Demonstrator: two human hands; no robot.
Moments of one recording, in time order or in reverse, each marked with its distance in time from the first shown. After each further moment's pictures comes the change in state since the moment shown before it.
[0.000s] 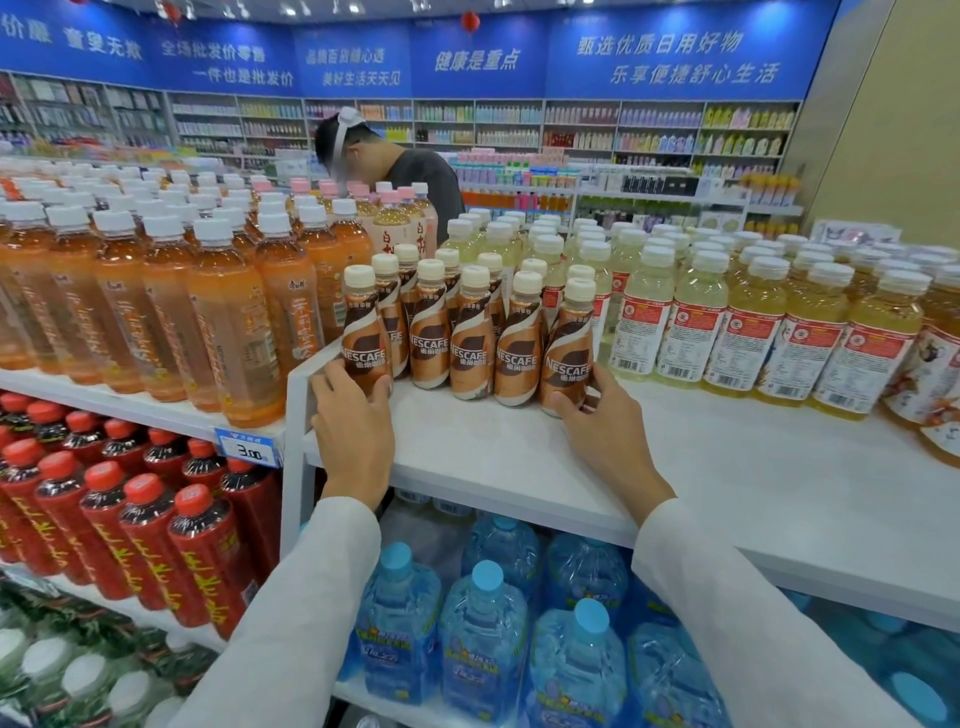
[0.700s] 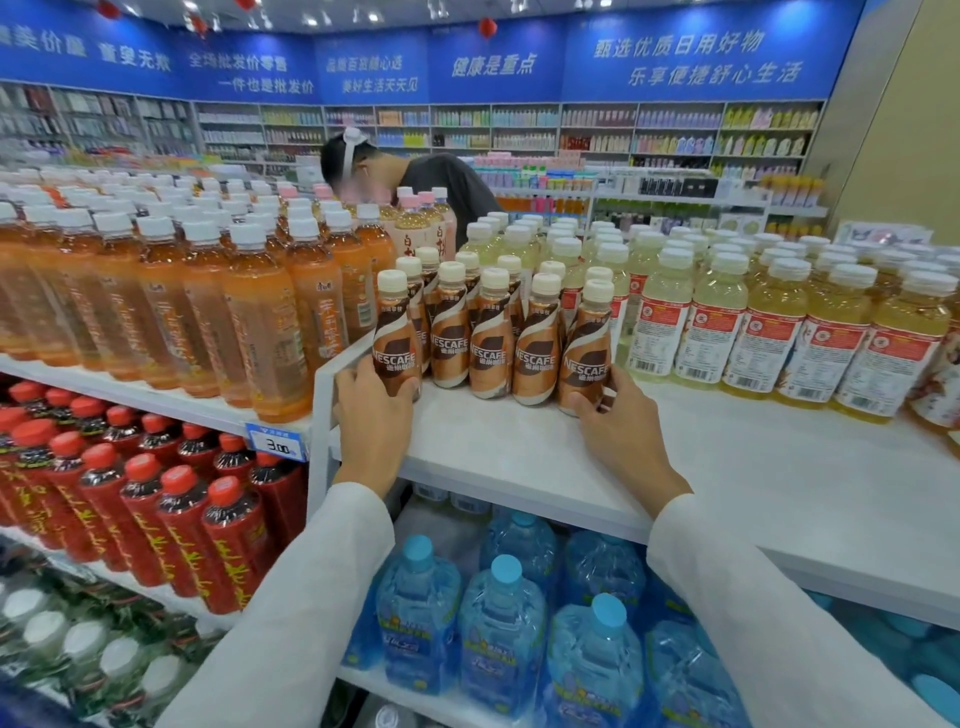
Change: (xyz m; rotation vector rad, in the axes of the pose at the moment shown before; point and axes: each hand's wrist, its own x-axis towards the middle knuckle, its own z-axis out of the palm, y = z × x) left_hand 0.006 0.006 -0.016 -0.042 -0.136 -0.003; right_hand 0.001 0.000 0.002 -0.054 0.001 0.007
